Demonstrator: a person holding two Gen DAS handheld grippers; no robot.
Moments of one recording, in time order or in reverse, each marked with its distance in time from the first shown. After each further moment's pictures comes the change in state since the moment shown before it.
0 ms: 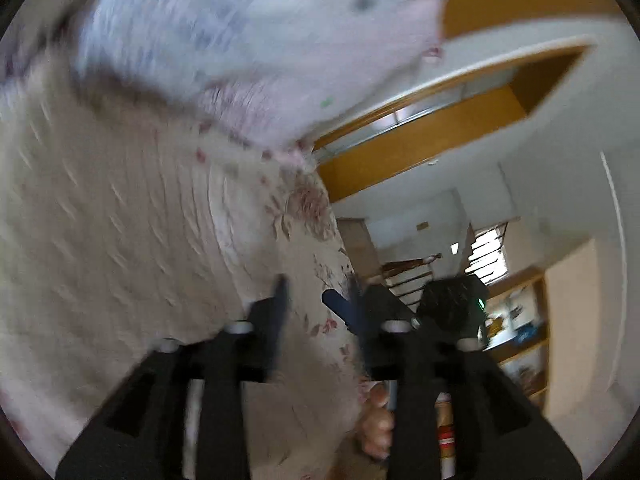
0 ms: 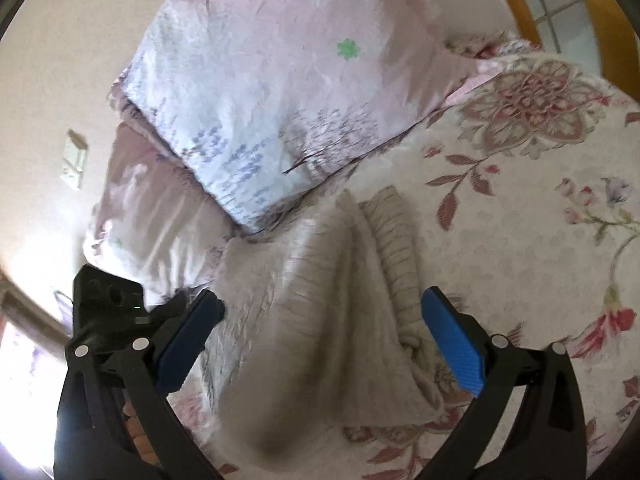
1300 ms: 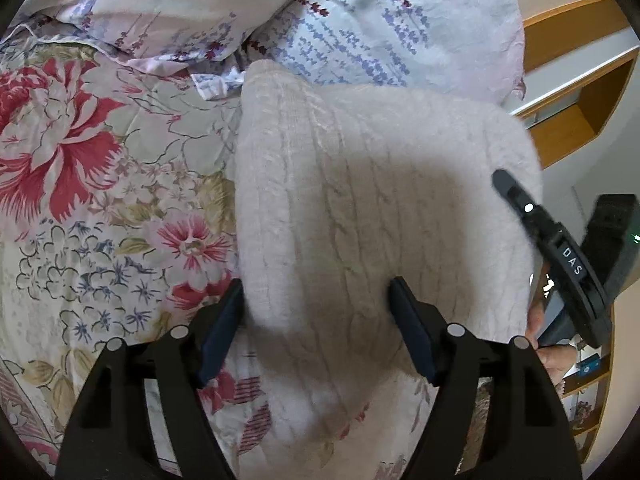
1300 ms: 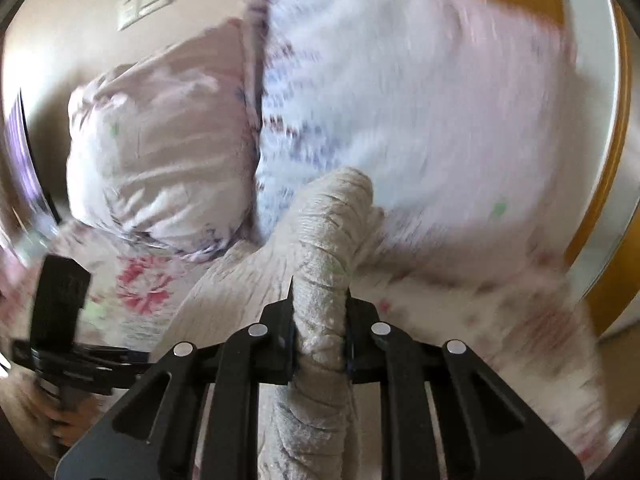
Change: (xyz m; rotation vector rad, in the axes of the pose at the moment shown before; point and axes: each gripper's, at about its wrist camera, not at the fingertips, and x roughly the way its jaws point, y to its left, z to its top) left arm -0.068 0.075 -0.039 -0.097 -0.057 0.290; right arm 0.048 0.159 0.001 -0.763 -0.100 -0.318
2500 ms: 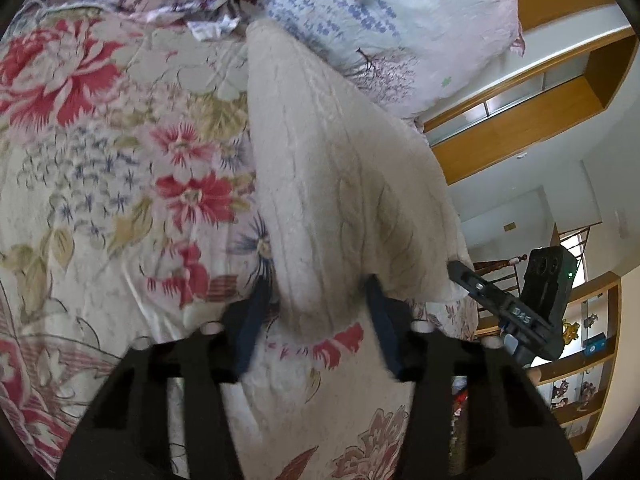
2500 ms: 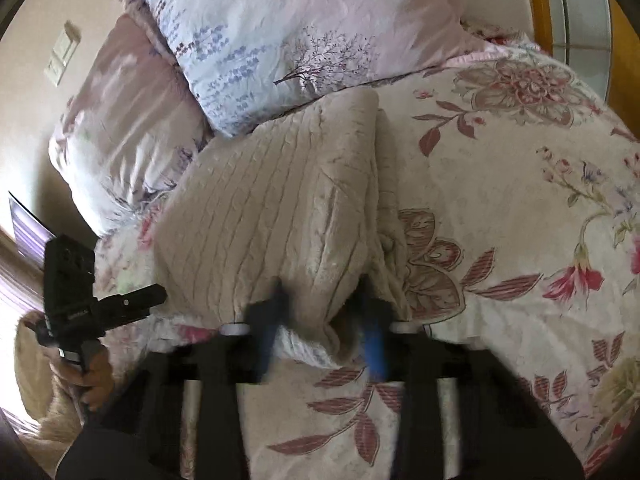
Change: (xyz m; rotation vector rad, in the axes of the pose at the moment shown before) left arm 0.006 -0.016 -0.036 0.012 0.130 0.044; right arm -0.020 -0.080 -0.137 0.491 0.297 0.183
